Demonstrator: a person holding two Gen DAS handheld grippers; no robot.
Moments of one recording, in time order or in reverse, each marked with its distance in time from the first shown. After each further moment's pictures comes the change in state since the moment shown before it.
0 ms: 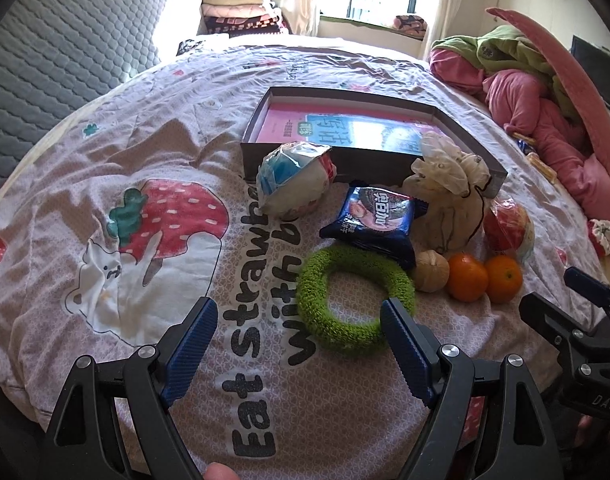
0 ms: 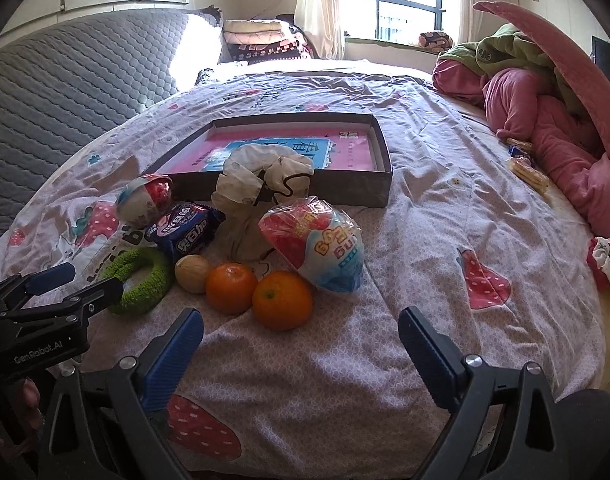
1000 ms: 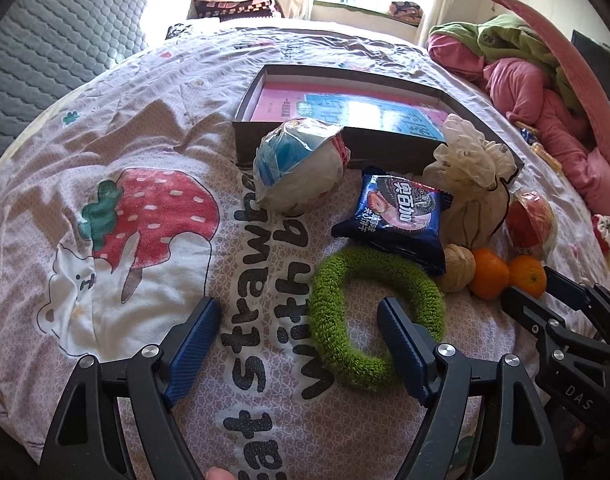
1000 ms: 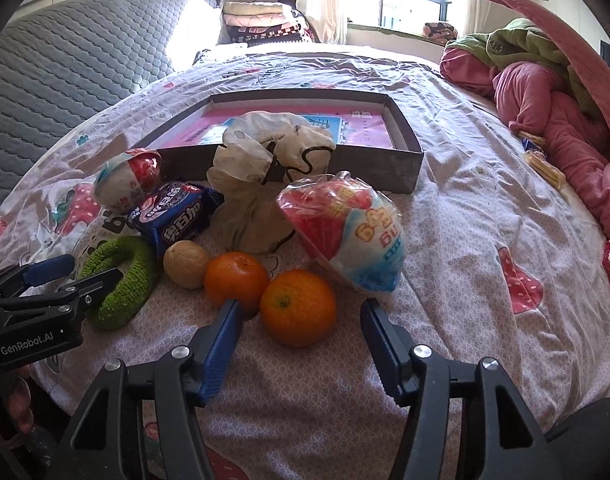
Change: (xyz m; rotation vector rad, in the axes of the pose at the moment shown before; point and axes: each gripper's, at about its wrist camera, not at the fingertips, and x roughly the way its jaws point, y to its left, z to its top) left arm 0.038 0.009 0.008 0.018 0.055 -0.022; right arm 0.038 0.016 0.002 -0.021 0.054 -0.016
